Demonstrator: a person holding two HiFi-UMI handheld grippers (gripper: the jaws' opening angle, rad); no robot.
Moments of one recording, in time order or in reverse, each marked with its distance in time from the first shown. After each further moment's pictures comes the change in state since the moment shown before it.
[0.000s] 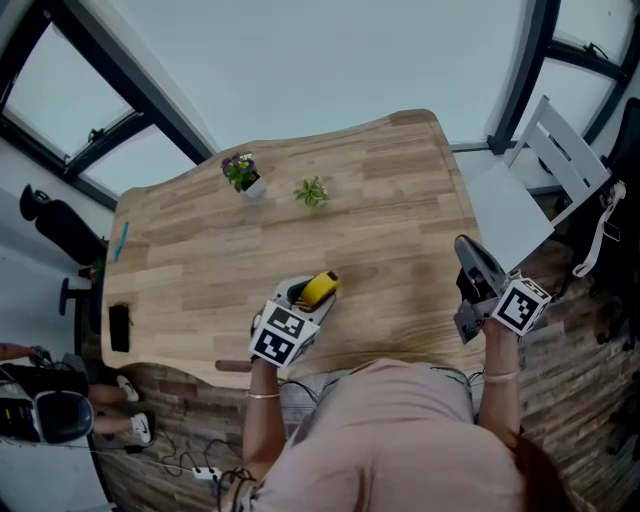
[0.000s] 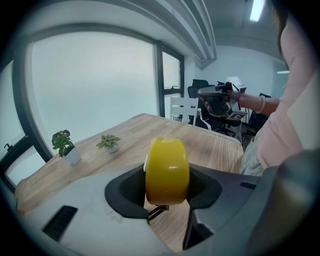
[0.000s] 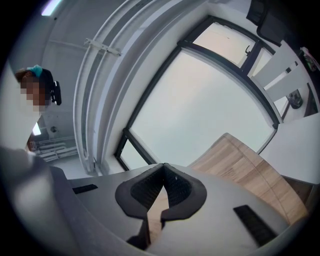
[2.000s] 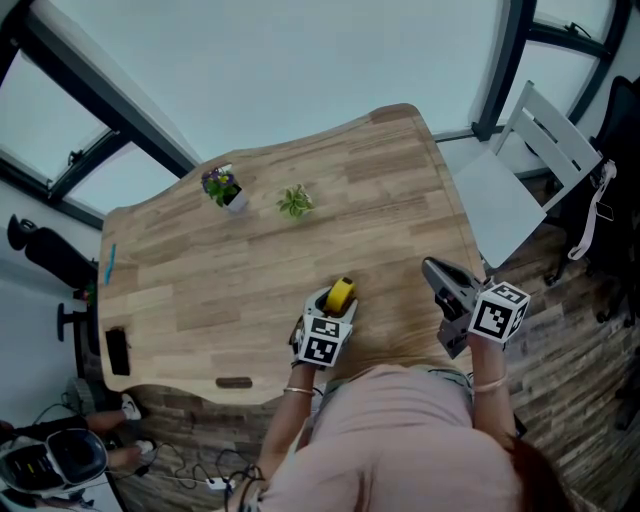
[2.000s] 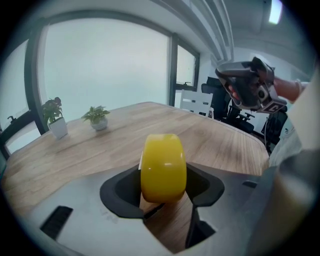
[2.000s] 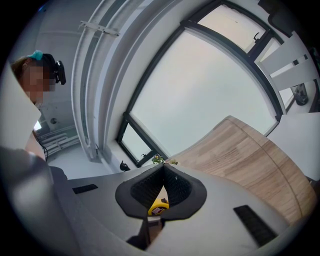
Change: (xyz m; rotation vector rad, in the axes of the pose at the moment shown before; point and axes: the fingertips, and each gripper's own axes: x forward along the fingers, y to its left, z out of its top) left arm 0.107 -0.021 -0.043 -0.158 0.012 0.064; right arm 0.013 0.002 -0.062 0.010 0.190 -0.003
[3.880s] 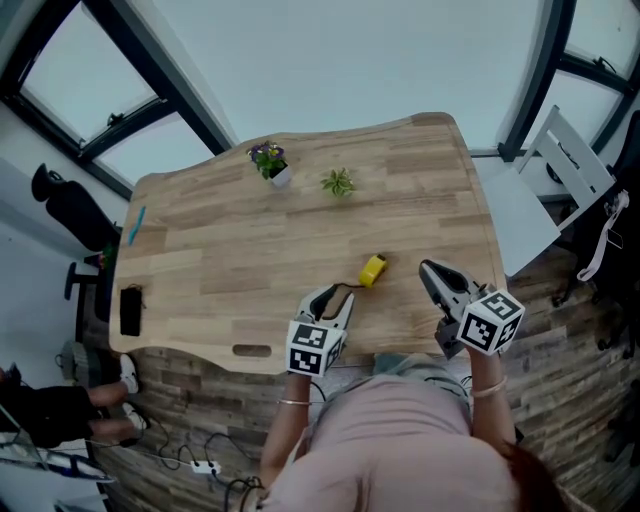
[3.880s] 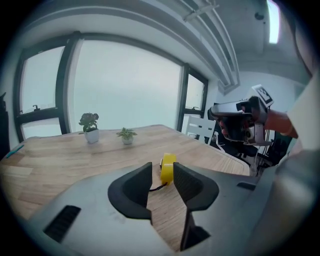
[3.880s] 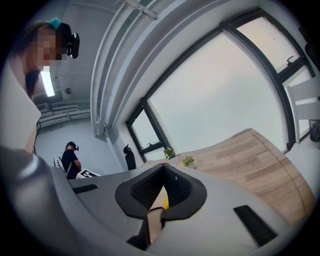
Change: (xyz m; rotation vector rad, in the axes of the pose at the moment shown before) left arm -0.136 0.016 0.005 -0.143 -0.238 0.068; right arm 0.017 0.095 -0.044 -0.284 0.070 0.035
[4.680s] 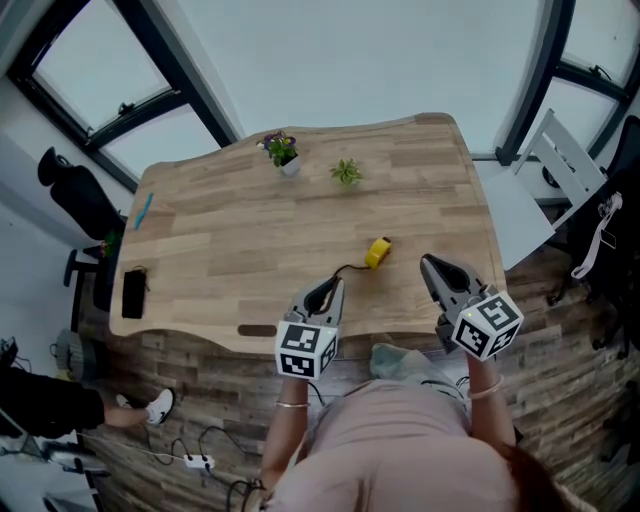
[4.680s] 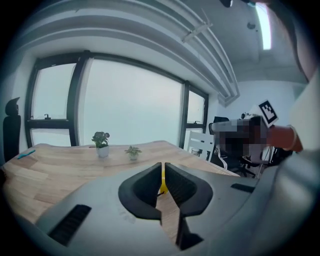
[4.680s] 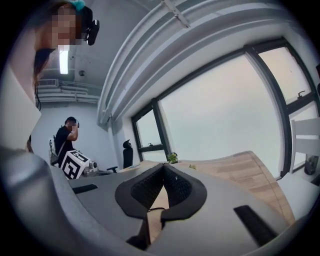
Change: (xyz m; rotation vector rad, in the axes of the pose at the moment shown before) left arm -0.081 -0.011 0.035 -0.012 -0.178 0.051; right arm -0.028 0.066 0.009 -0.235 -0.044 -0.037
